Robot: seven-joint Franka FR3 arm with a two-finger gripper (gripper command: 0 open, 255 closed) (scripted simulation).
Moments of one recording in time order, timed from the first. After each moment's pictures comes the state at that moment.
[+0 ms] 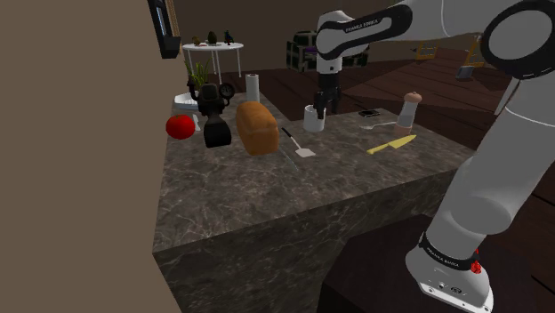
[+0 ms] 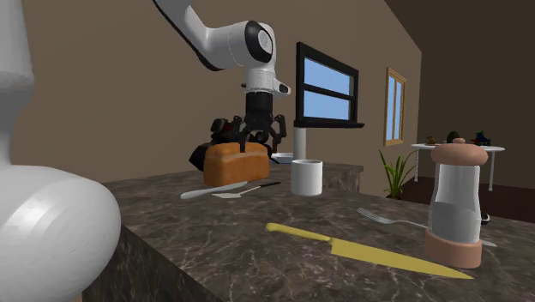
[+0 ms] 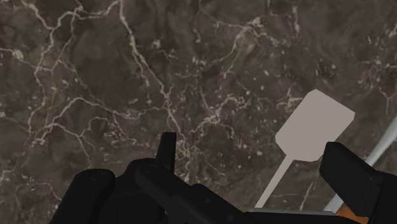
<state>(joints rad) -0.04 -0.07 -0.23 -1.92 -0.04 1.75 -0.15</state>
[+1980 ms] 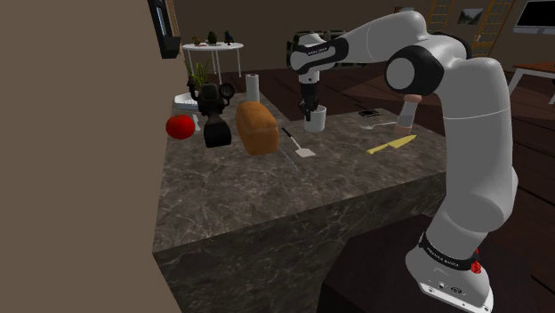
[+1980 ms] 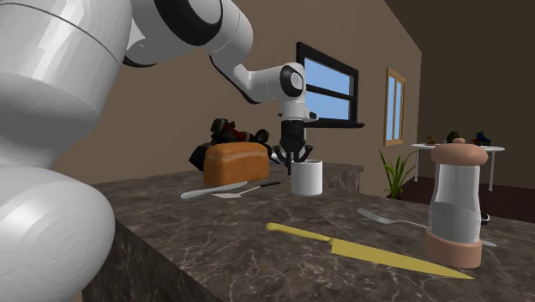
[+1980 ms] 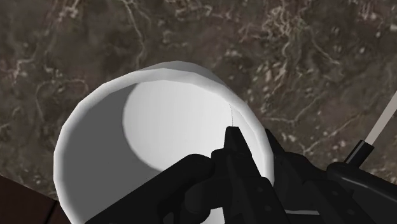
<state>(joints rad) -0.13 0.44 -0.26 -1.43 0.07 1.77 -0.27</state>
